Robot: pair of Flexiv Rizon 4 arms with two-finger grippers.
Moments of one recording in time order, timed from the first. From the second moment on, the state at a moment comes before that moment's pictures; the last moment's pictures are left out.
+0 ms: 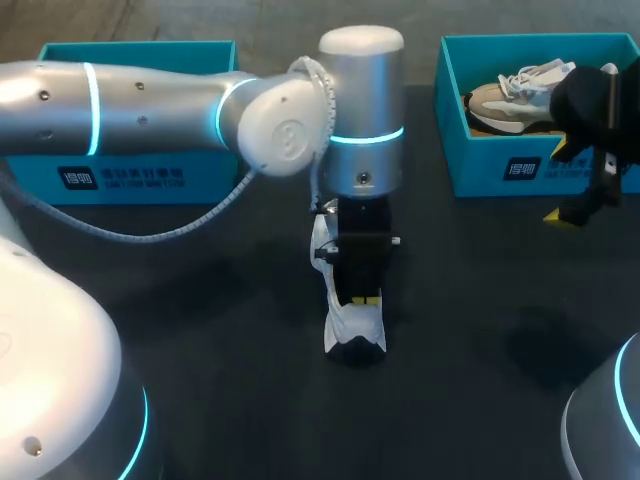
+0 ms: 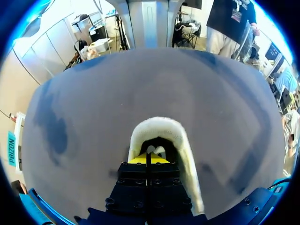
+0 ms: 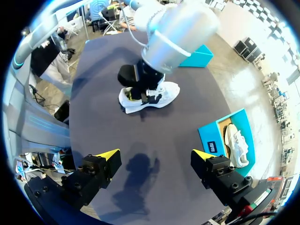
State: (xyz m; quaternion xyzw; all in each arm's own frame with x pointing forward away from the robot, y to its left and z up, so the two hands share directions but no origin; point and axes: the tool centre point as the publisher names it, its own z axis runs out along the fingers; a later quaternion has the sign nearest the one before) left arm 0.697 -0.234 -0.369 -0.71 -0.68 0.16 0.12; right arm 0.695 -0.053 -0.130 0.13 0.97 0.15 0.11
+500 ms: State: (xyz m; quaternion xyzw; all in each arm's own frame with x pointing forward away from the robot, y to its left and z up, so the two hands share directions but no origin) left arm 0.688 -0.231 -0.388 -0.71 -0.69 0.11 0.07; right arm 0.695 -0.053 -0.130 0.13 0.97 0.15 0.11
